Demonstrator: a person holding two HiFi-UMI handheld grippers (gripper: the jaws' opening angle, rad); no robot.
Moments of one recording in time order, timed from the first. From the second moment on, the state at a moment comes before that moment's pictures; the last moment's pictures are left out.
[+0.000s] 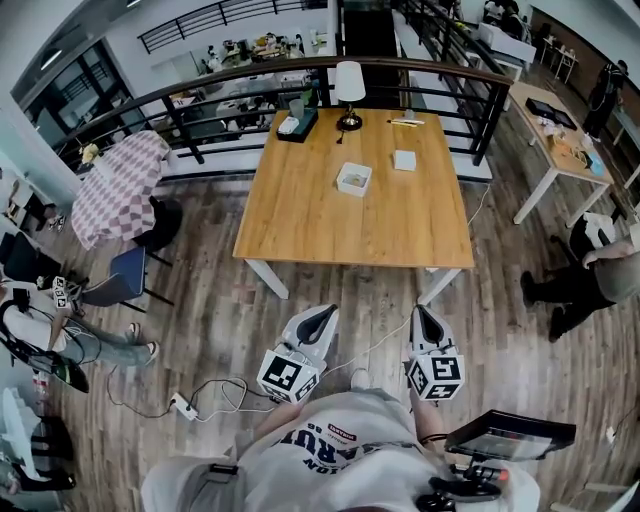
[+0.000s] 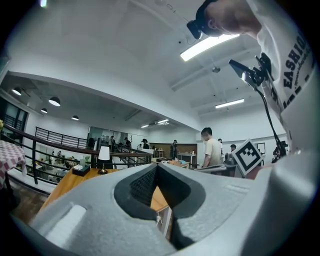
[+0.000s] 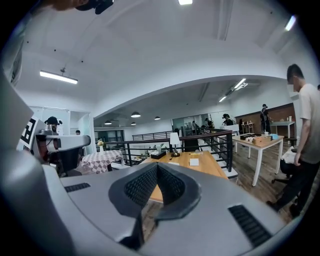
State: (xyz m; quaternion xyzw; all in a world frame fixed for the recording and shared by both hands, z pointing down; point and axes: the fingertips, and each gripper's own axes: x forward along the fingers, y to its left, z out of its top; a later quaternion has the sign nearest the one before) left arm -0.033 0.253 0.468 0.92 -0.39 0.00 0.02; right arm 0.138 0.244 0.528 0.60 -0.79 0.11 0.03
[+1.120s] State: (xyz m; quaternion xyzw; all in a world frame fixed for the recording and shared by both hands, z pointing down) left arm 0.012 0.208 0.491 0.92 -0.39 0.02 0.03; right arm 0.177 0.185 0.572 0.58 -0.81 0.12 0.04
